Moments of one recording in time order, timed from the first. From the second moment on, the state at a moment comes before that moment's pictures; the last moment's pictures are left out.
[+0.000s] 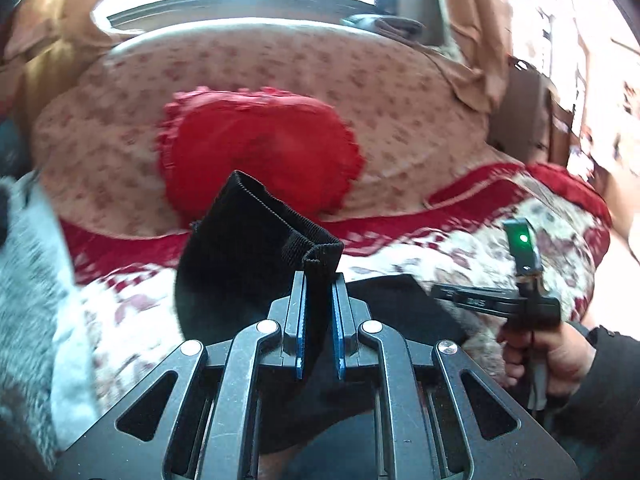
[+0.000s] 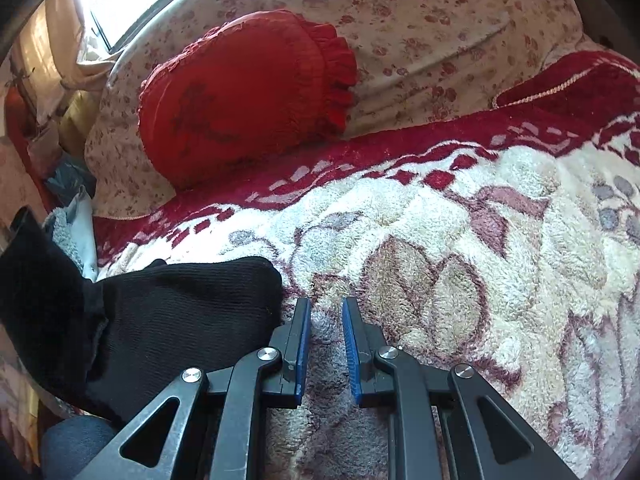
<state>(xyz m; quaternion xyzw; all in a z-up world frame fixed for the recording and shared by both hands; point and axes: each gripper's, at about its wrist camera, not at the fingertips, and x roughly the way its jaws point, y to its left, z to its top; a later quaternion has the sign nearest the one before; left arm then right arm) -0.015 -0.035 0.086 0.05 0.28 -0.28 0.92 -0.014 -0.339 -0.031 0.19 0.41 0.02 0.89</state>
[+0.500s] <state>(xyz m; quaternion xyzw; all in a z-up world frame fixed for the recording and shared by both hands) -0.041 -0.183 0.050 0.22 0.37 -0.36 0.83 -0.033 -0.393 -0.035 0.32 0.39 -0.04 0.86</state>
